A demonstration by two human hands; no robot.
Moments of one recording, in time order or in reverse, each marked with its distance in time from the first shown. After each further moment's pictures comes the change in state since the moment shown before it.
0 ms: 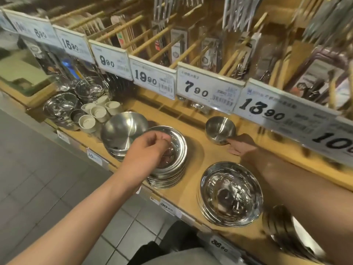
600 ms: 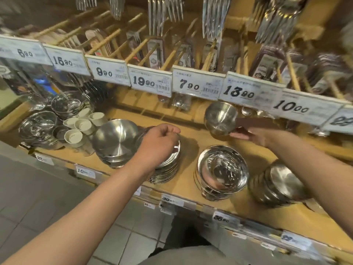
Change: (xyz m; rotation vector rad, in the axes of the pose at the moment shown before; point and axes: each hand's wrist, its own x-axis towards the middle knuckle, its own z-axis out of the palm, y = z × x) left_hand 0.001 0.016 0.007 0.058 -0.285 0.067; right_hand -0.116 -0.025 -0.049 0.519 0.124 0.035
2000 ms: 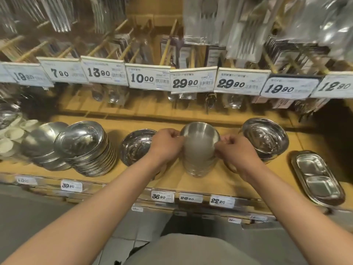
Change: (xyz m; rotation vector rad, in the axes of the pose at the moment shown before) left_hand -0.043 -0.008 0.230 0.291 -0.119 0.007; right_hand -0.130 0.119 -0.158 -0.183 0.333 -0.211
